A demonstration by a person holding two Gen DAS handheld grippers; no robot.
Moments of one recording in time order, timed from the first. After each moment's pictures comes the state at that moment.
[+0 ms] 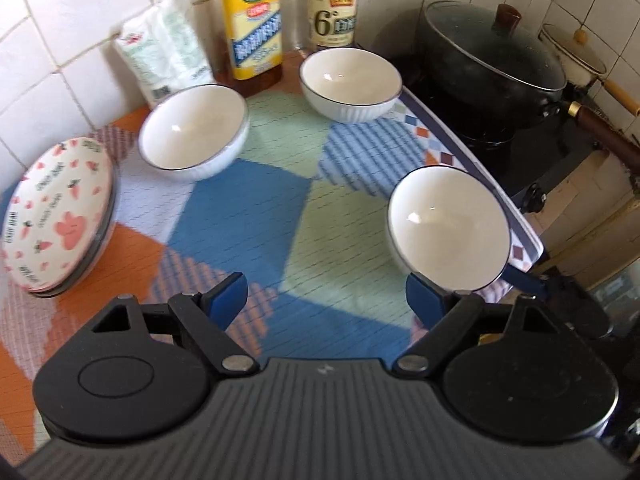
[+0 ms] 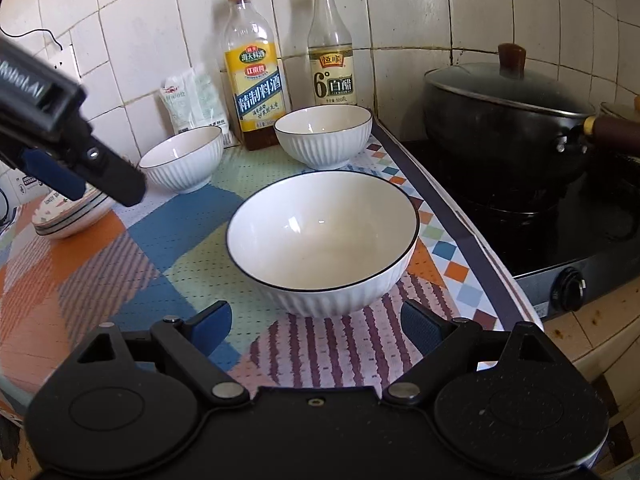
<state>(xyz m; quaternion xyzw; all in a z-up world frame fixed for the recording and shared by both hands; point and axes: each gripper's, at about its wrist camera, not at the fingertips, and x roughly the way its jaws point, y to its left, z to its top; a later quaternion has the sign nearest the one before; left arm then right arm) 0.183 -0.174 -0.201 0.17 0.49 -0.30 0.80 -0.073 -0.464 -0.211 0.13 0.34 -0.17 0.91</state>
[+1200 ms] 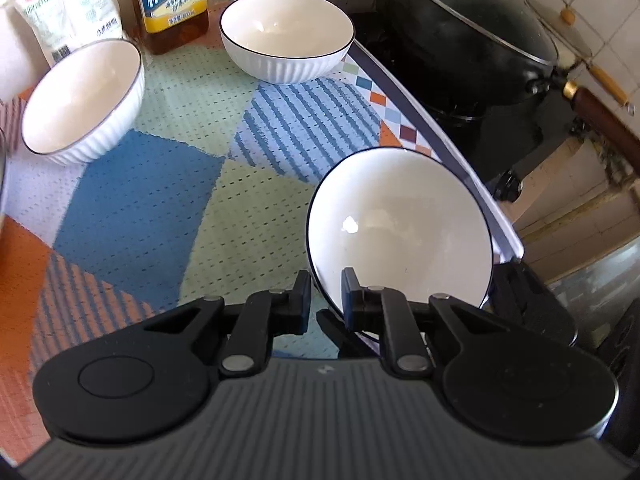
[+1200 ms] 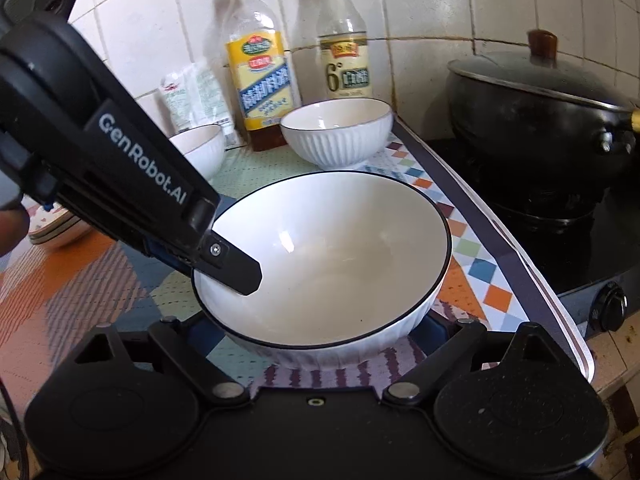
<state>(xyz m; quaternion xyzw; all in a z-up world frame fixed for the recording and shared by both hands) 0.199 -0.229 -0.256 0.15 0.54 -0.34 0.75 -0.038 -0.475 -0.228 0.13 0.34 -0.14 0.92</state>
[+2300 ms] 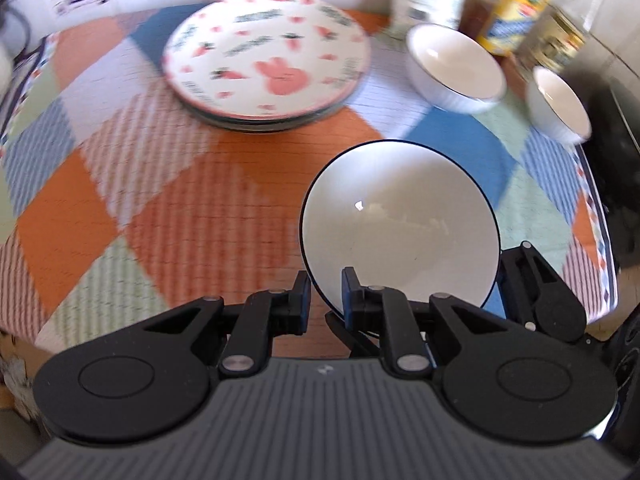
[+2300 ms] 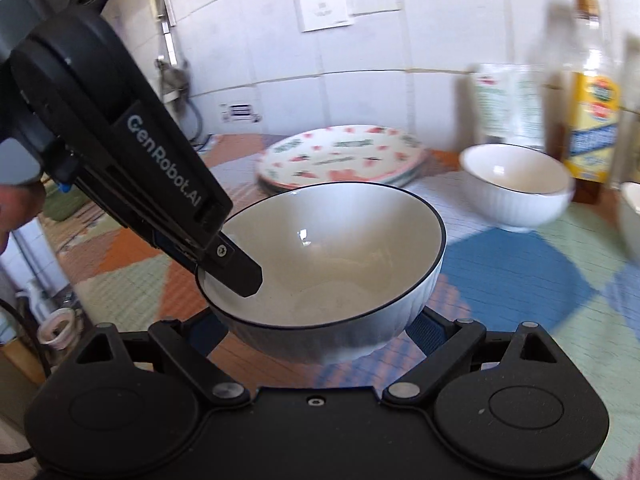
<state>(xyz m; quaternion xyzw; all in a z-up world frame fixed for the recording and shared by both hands) 0.224 0.023 -0.222 0.01 0.57 -0.12 0.81 0.055 -0.295 -0.206 0.04 0.35 0.15 0.92</state>
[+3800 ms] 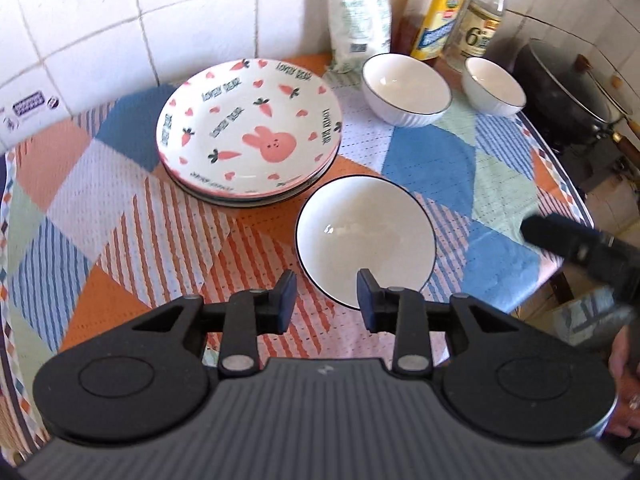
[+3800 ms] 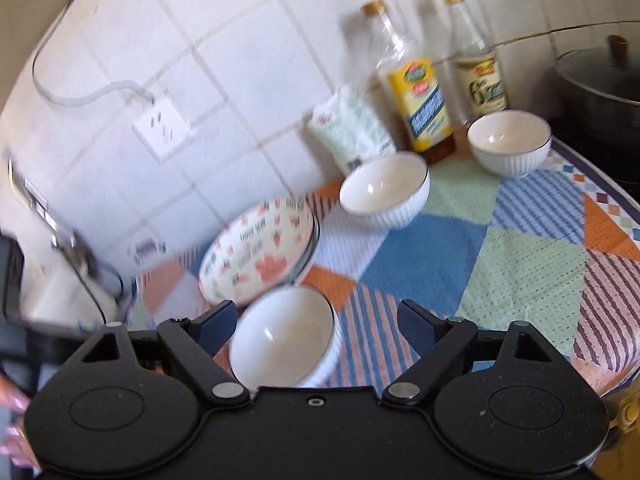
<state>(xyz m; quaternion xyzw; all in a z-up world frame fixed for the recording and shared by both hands) 0.251 0.076 -0.177 0.12 0.52 -0.28 0.80 0.018 -0.309 -0.120 0.29 0.31 -0.10 0.90</state>
